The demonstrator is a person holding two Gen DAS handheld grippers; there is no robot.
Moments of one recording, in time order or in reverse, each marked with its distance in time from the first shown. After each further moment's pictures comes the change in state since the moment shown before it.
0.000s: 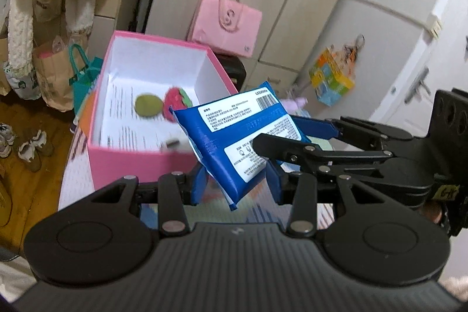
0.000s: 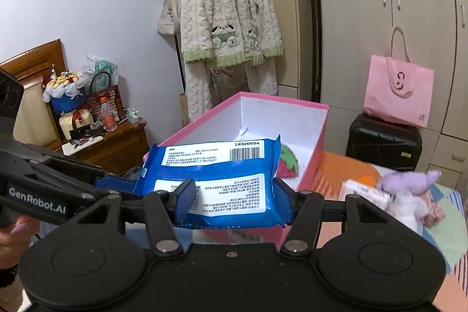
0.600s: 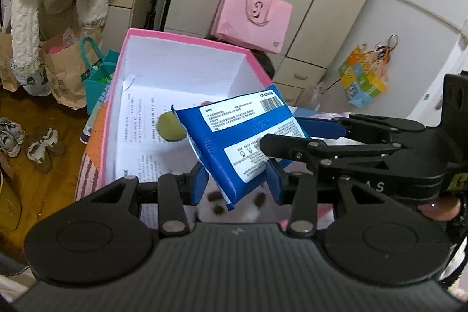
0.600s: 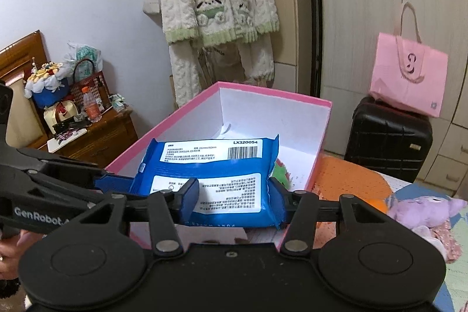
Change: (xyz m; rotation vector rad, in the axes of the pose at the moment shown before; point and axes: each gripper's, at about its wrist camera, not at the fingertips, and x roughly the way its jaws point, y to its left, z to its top) left arm 0.076 0.046 0.046 -0.016 0.069 0.078; right arm 0.092 -0.039 0.038 0.028 0.125 0.004
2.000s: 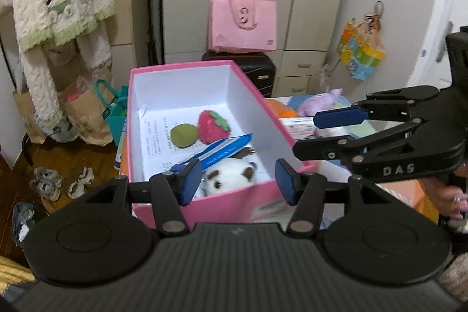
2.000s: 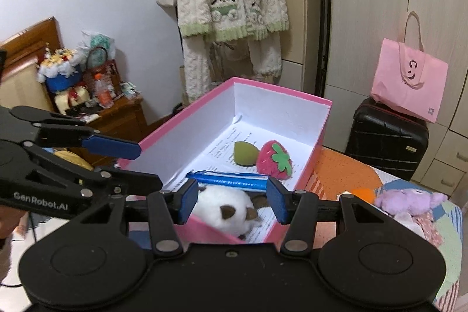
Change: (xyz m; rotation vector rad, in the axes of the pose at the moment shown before) left arm -0.078 -0.064 -0.015 0.258 -0.025 0.104; right arm -0.066 0.014 -0.008 -0.051 0.020 0.021
